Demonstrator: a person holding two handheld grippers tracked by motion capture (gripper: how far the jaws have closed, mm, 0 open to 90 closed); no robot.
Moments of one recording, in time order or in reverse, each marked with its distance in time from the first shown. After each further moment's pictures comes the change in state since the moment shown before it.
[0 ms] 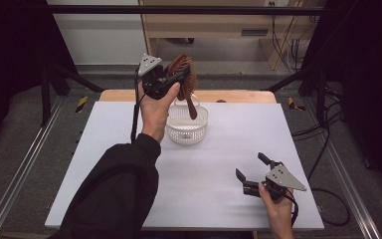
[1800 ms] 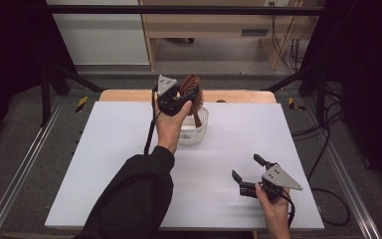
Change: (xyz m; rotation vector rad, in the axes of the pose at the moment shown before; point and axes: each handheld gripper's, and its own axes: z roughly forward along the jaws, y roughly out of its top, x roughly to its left) left arm -0.006 -0.068 0.026 0.045 0.036 -0.030; right arm 0.005 -0.001 0.004 0.011 0.022 0.036
